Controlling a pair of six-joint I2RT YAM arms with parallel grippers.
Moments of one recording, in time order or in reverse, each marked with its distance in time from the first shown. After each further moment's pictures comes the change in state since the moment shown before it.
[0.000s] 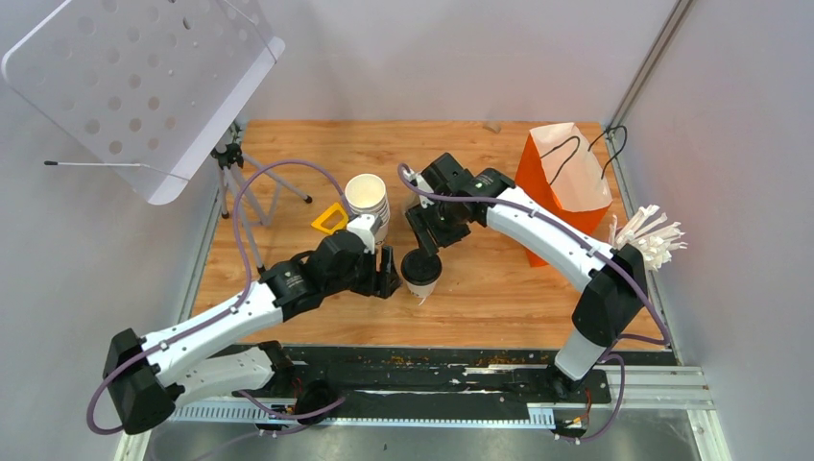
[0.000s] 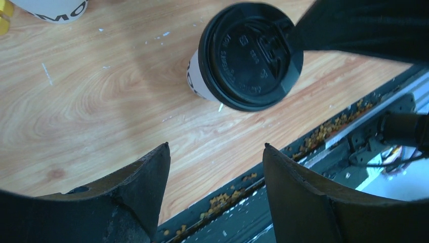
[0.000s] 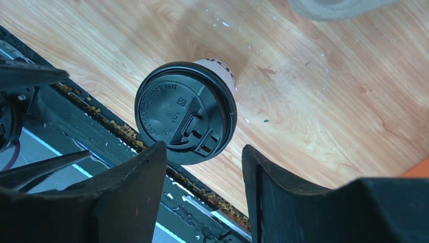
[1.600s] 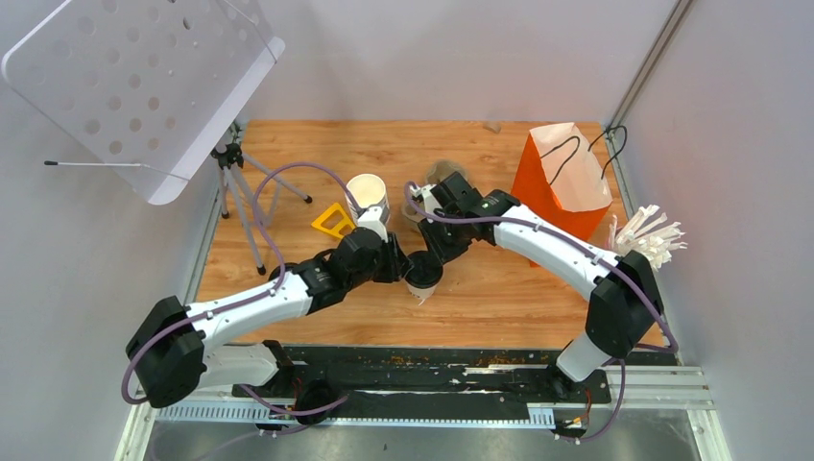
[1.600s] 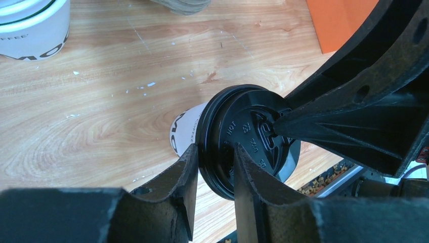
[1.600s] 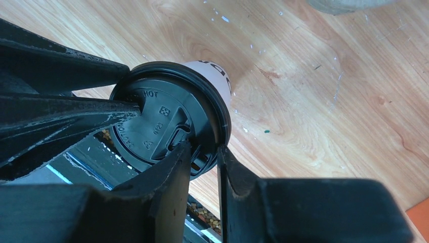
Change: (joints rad) left arm 0.003 0.238 -0.070 0.399 -0.084 -0.172; right arm -0.010 -0.080 -0.256 0.209 -0.040 -0.036
